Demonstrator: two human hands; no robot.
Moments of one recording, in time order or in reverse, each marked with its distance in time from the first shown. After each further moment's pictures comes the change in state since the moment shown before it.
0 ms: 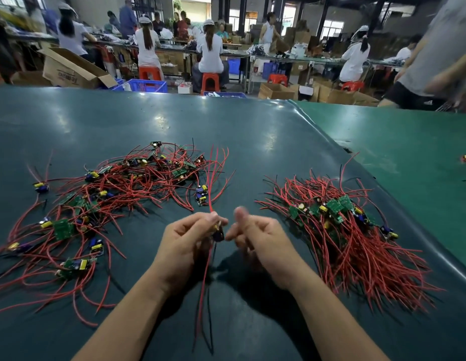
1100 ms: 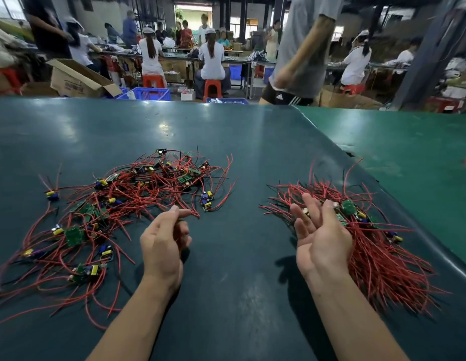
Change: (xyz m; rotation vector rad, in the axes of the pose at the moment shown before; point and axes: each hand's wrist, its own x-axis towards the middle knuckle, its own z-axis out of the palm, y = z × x) left_hand 0.015 0.000 -0.023 -0.070 0.488 0.170; right_hand 0.001 -0.019 -0.035 0.769 0.789 -0.121
